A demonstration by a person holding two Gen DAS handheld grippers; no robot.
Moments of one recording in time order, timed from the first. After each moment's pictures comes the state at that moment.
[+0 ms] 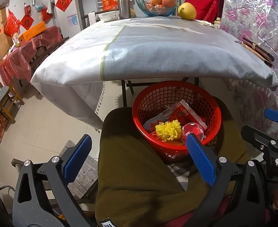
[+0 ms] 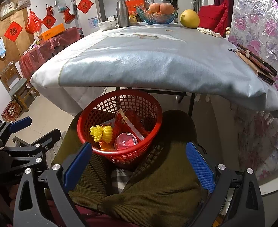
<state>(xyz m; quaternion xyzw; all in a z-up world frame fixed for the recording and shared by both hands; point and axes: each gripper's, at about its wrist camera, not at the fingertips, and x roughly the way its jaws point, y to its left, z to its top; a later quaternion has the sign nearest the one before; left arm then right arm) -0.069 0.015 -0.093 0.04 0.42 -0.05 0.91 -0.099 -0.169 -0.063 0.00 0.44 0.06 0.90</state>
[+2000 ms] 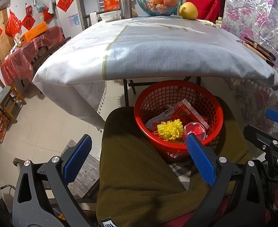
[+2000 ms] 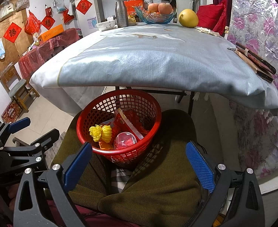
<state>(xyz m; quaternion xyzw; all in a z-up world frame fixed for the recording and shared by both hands) -0.070 0.017 -0.090 0.04 0.41 -0.04 0.91 -0.099 -0.170 -0.065 0.00 0.44 0.06 0.90</state>
